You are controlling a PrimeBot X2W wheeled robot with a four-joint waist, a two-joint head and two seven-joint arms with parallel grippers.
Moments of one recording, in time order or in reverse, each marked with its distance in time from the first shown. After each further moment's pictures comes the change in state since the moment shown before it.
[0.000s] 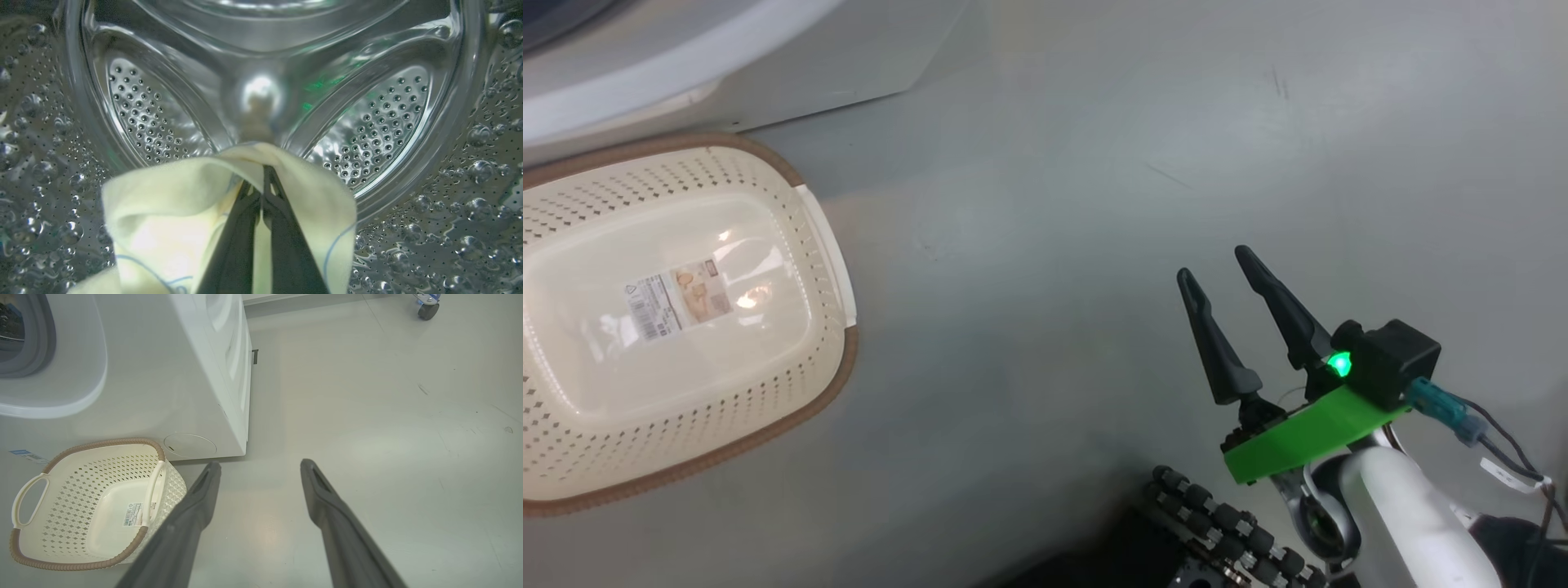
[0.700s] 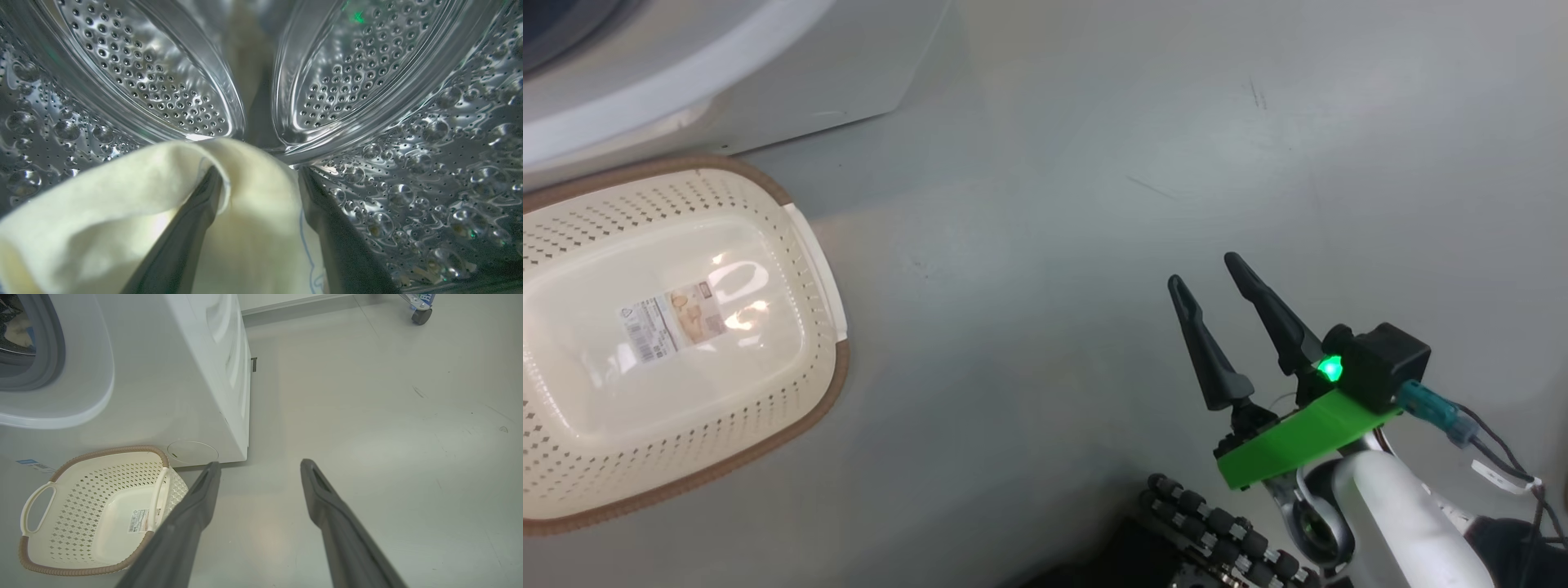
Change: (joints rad) left arm -0.035 0.018 -0.087 0.242 0.064 0.027 0.150; right arm 0.000 0.004 0.021 0.011 0.023 0.000 0.000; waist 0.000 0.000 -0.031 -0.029
